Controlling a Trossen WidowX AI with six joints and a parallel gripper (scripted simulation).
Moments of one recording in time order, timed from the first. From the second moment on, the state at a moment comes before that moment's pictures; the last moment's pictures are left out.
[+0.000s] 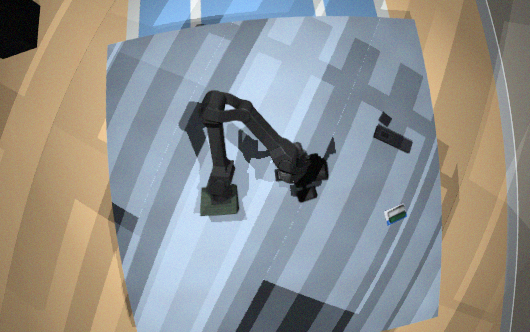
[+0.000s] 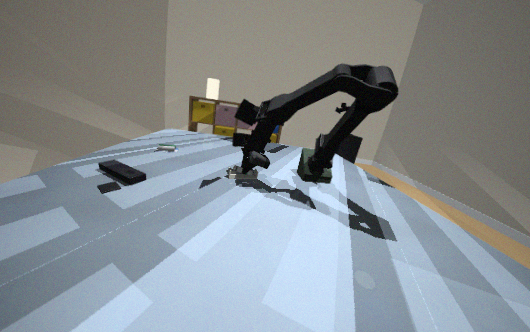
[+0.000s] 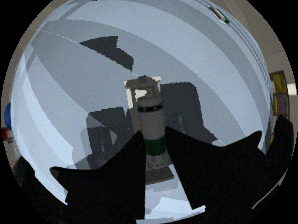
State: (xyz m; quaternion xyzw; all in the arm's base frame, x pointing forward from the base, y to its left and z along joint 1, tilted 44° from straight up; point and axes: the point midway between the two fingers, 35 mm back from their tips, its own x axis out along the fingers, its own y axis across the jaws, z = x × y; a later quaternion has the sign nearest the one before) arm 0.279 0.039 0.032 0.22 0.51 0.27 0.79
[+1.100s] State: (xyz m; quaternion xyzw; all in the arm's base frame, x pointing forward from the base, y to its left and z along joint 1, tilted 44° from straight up) arm 0.283 0.043 0.030 0.18 0.58 0.29 0.74
